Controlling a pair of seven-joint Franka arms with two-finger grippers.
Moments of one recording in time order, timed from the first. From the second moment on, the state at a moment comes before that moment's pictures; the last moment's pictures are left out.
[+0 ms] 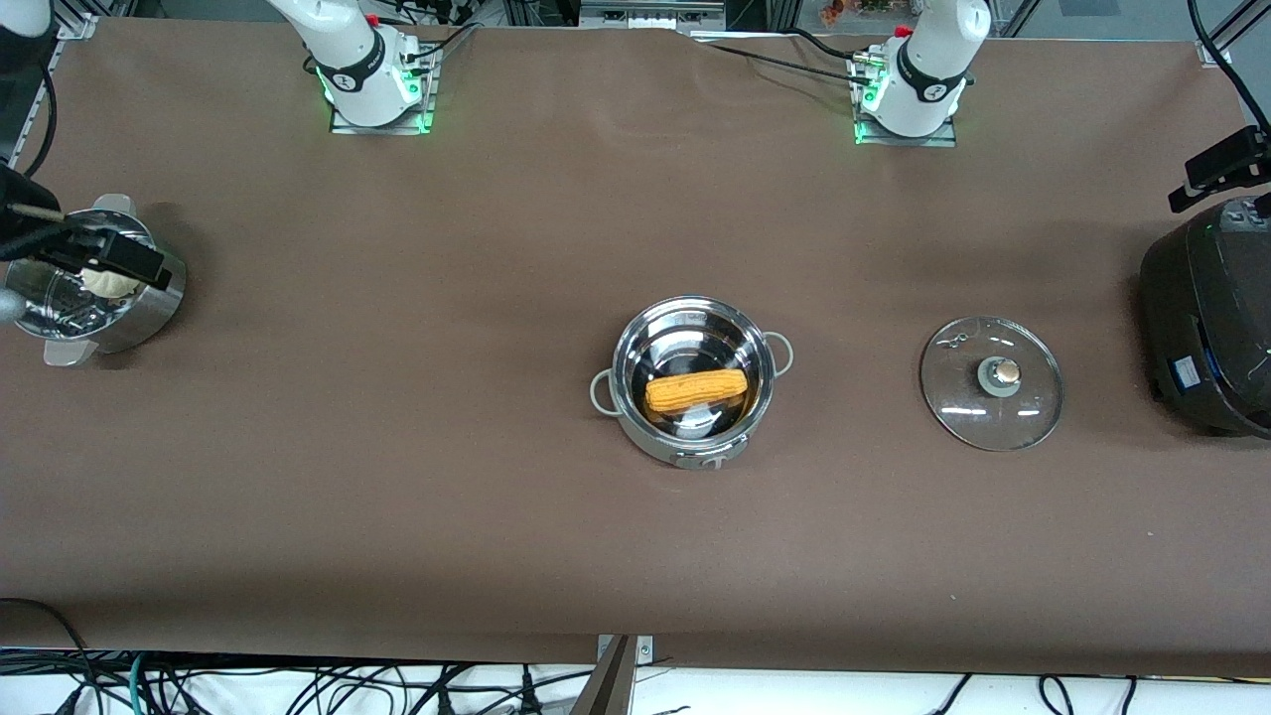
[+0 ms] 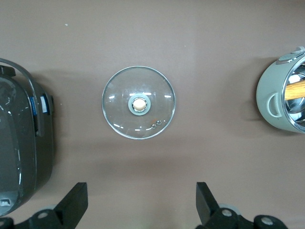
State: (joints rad) left arm 0.05 -0.08 0.12 -1.62 -0.06 1.51 0.18; right arm -0.08 0.12 0.10 -1.44 -0.04 1.51 0.19
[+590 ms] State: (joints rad) left arm 0.06 -0.06 0.00 -1.62 -0.04 1.51 -0.01; right arm -0.08 0.01 0.07 -1.63 -0.04 1.53 -0.06
